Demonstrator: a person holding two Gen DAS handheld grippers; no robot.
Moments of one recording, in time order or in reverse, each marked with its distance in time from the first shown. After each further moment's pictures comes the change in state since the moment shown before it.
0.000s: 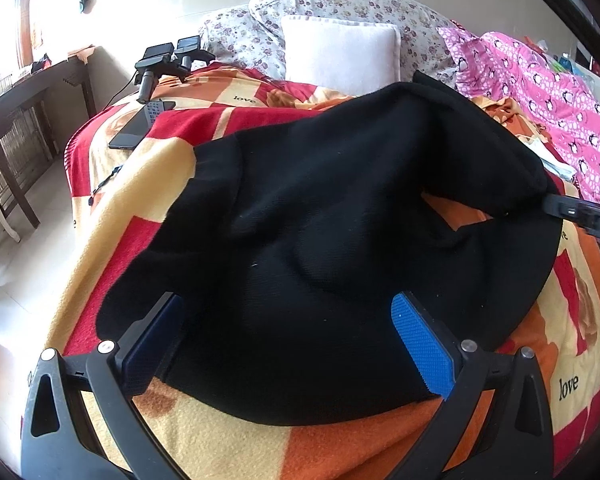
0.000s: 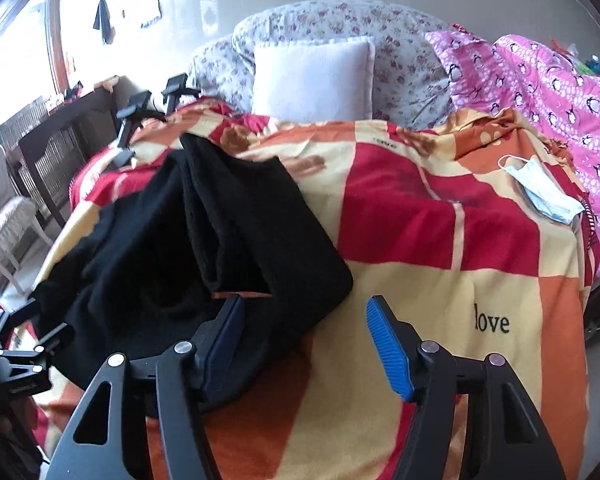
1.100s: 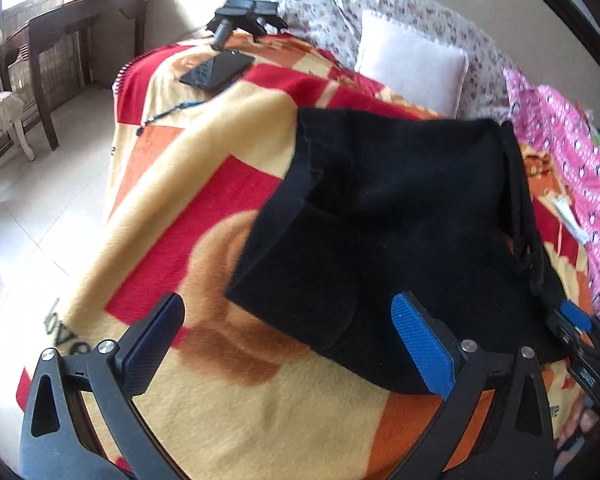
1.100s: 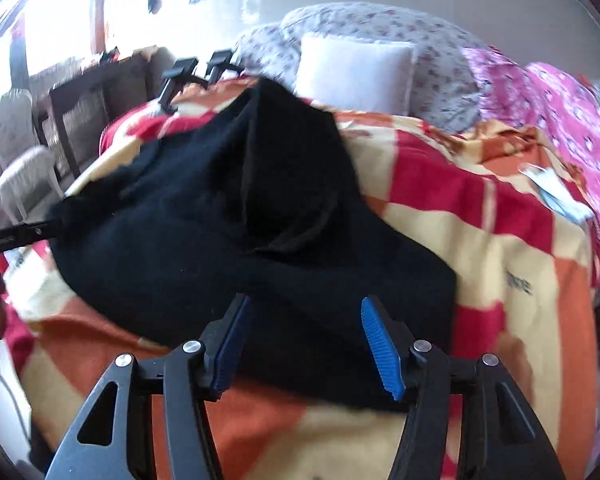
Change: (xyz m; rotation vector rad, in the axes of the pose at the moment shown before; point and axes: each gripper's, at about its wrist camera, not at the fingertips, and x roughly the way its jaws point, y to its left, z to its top) left arm 0.003 0.078 -0.021 -0.257 0.085 0.009; right arm -0.003 0.058 -0.067 -0.155 -0.019 0.038
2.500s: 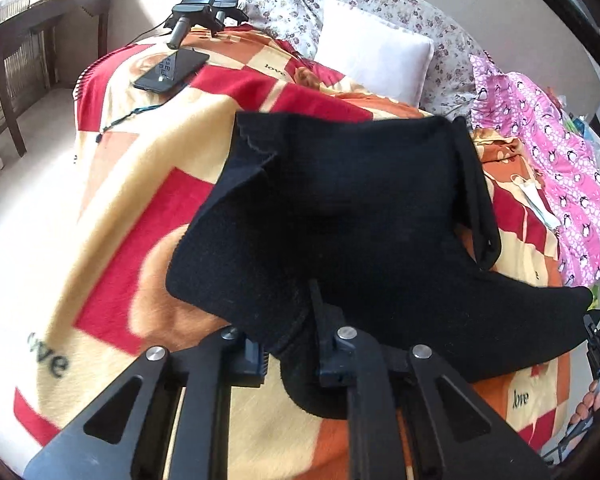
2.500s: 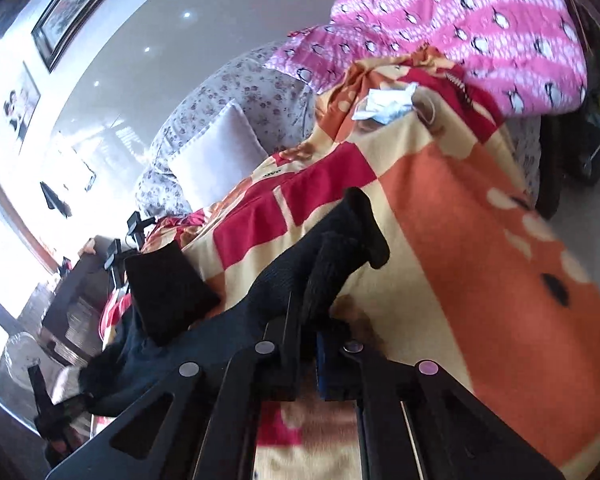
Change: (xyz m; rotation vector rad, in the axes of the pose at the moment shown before) left arm -0.024 -0.016 0.012 0.045 0.042 -0.116; right arm -0.115 -0.202 -0.102 0.748 -0.236 0.051
